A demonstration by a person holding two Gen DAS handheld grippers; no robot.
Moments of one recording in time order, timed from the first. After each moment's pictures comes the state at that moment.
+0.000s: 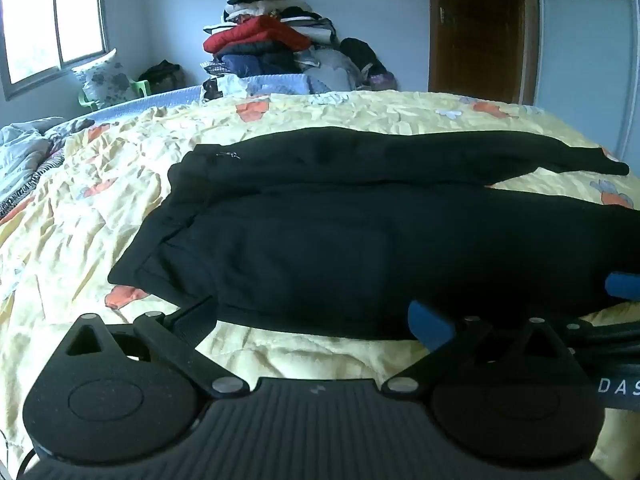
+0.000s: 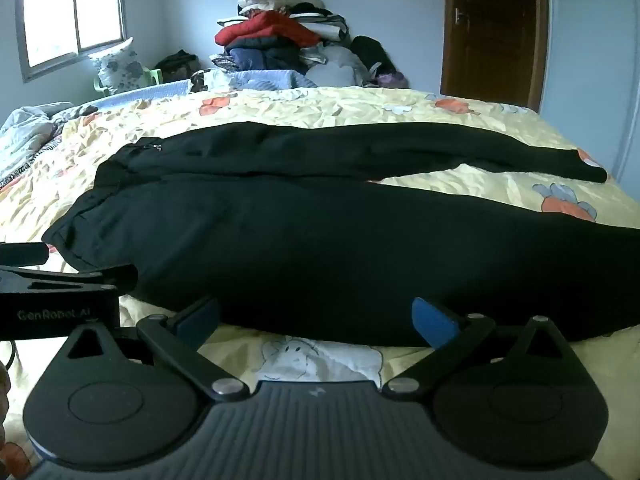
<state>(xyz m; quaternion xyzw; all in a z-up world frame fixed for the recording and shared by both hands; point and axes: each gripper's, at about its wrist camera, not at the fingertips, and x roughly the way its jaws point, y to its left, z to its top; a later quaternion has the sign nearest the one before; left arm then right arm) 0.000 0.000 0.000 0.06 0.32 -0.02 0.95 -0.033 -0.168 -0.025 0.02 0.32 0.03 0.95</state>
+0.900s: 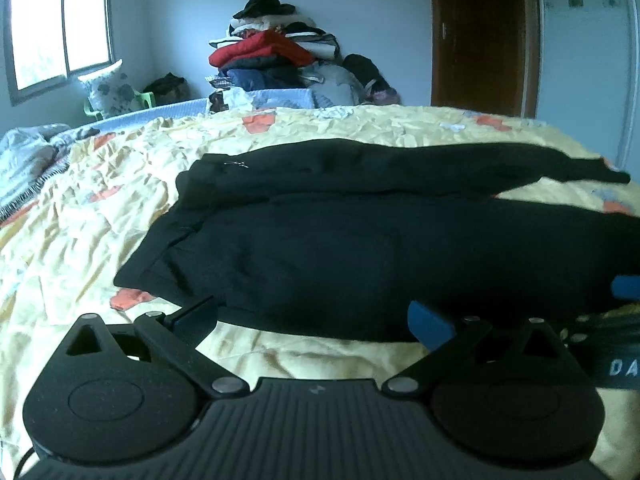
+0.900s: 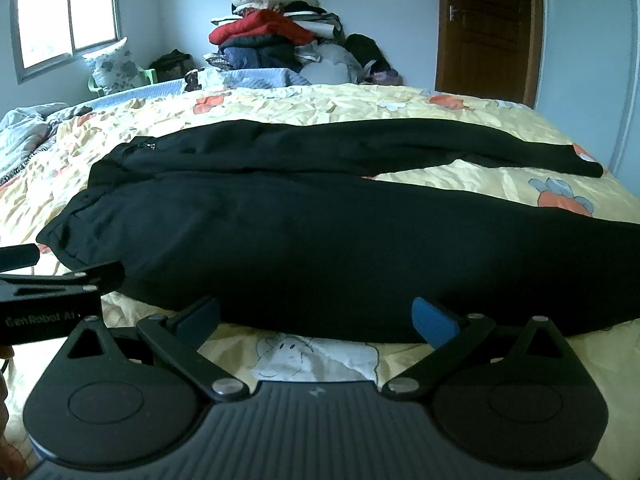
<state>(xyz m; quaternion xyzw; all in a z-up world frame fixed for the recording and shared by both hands) -0.007 0.005 -0.005 0.06 0.29 -0.01 0.95 -0.033 -0.170 -0.028 0.03 0.32 0.03 0.95</state>
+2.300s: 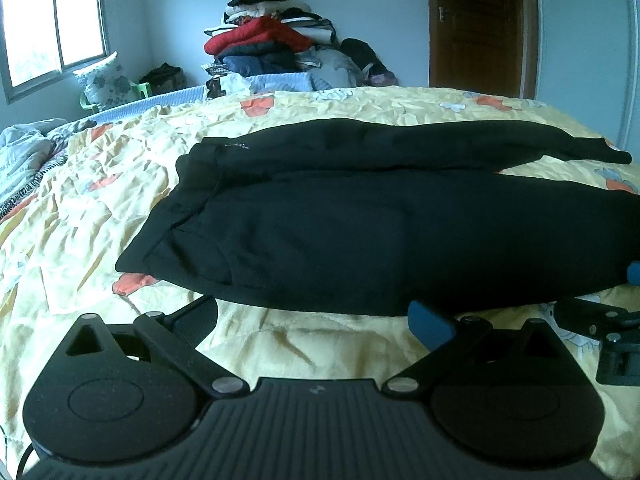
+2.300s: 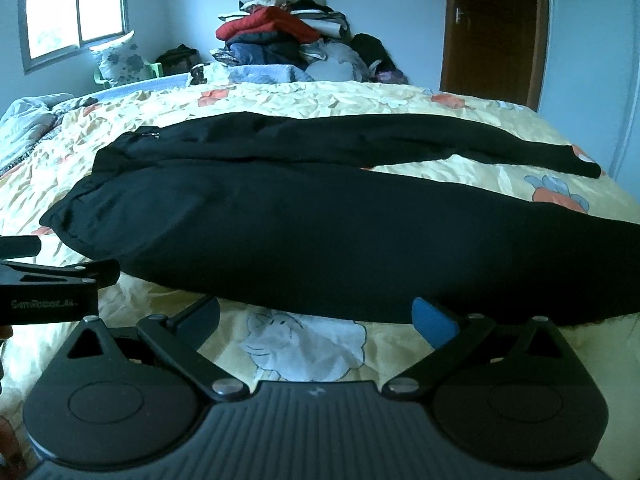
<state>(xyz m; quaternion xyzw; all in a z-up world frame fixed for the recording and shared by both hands) -0.008 0.011 -0.013 0.06 0.31 -0.02 0.95 -0.045 -0.174 -0.032 0.02 0.32 0.04 0.95</state>
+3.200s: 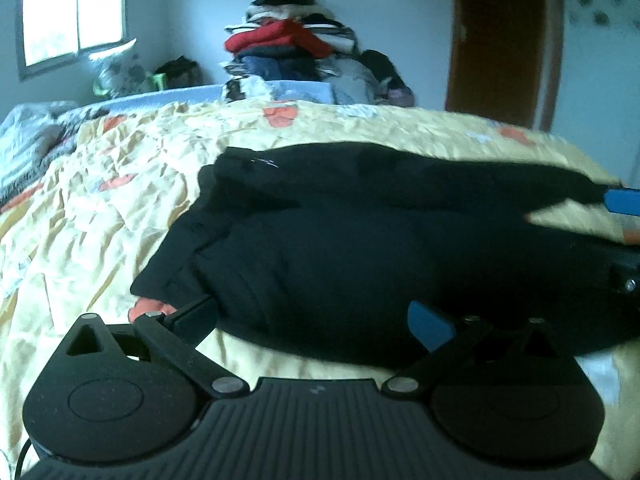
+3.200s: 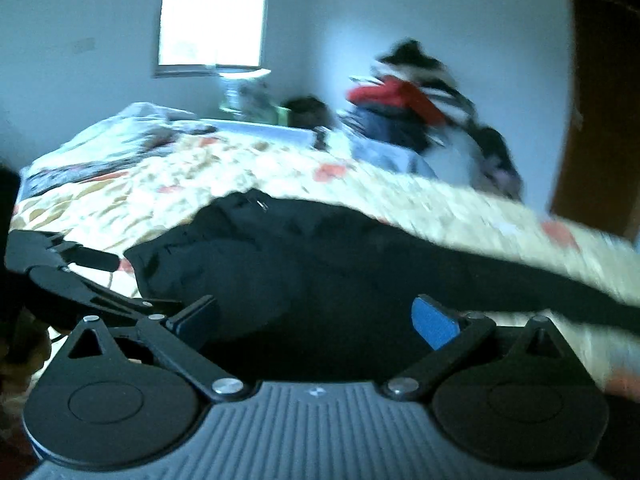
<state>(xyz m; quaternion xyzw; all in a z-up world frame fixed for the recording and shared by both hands) 0.028 0.046 0.005 0.01 0.31 0.00 0.95 0.006 -0.159 0.024 -0.08 0.20 0.24 0.95</state>
